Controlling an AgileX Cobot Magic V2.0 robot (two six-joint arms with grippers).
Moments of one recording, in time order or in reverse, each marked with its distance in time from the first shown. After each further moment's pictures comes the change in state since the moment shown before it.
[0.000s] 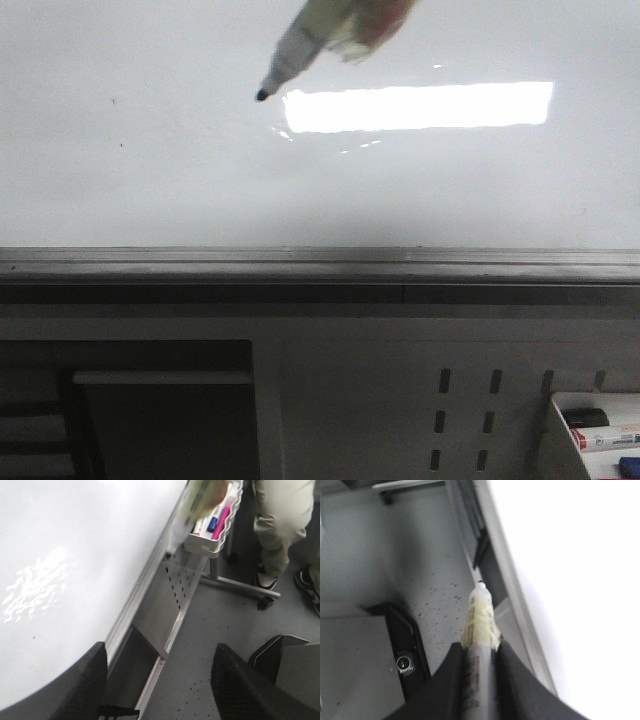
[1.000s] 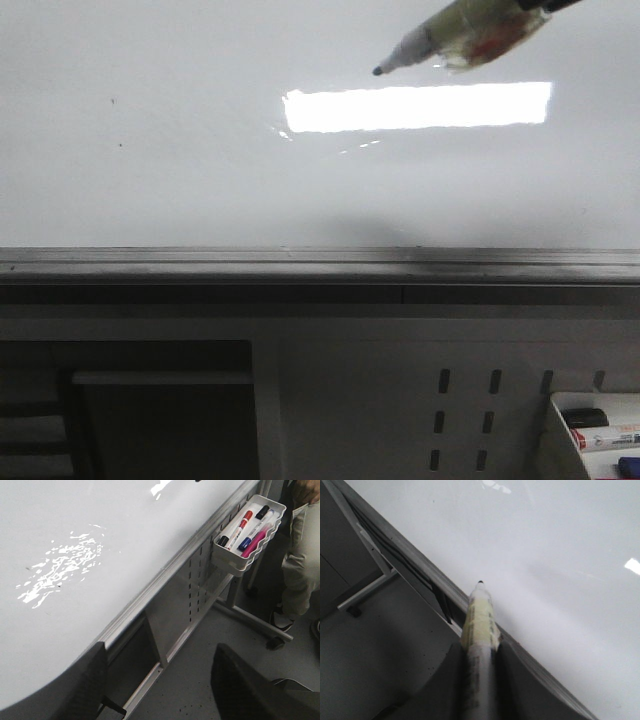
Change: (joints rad) left arm 0.185 -0.179 0.174 -0.130 -0.047 -0.006; right arm -0.200 -0.257 0.395 0.183 -0.389 0.128
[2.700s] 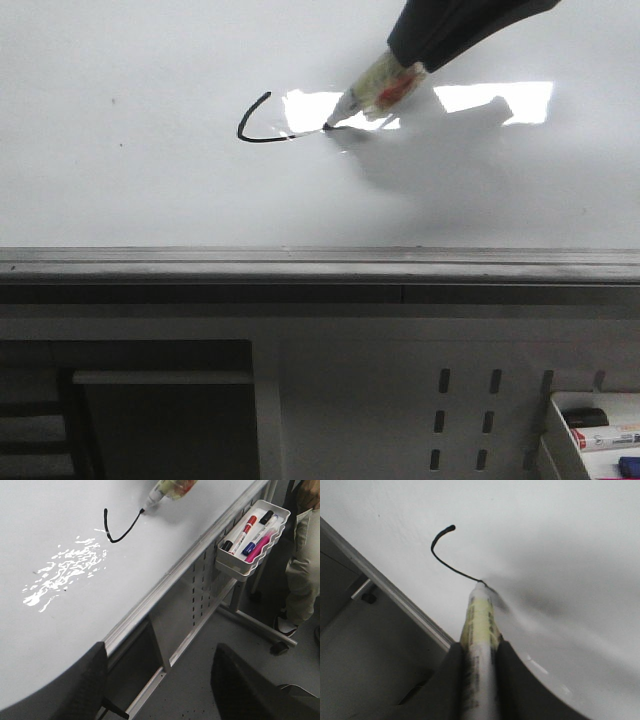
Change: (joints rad) left arm 0.000 0.000 0.000 -0.002 -0.020 0.000; right arm -0.100 0.405 -0.287 0.085 0.116 0.000
